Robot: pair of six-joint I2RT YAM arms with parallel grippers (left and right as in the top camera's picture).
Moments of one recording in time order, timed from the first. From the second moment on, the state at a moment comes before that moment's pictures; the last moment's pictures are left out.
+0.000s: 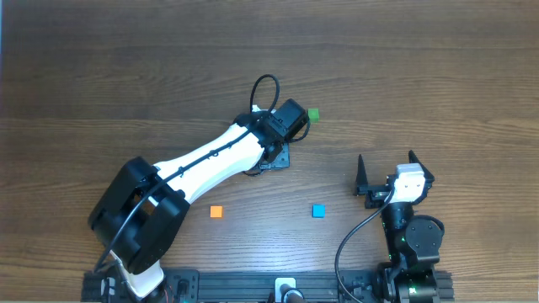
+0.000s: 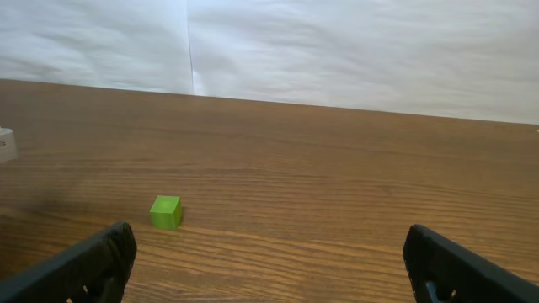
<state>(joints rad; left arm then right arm) -0.77 1.89 1.27 -0.79 -0.12 -0.81 0.06 0.01 0.01 -0.07 -0.01 -0.05</state>
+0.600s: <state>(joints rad) -0.77 1.89 1.27 -0.77 -0.11 -0.82 0.06 0.01 0.01 -0.07 -0.01 -0.05</state>
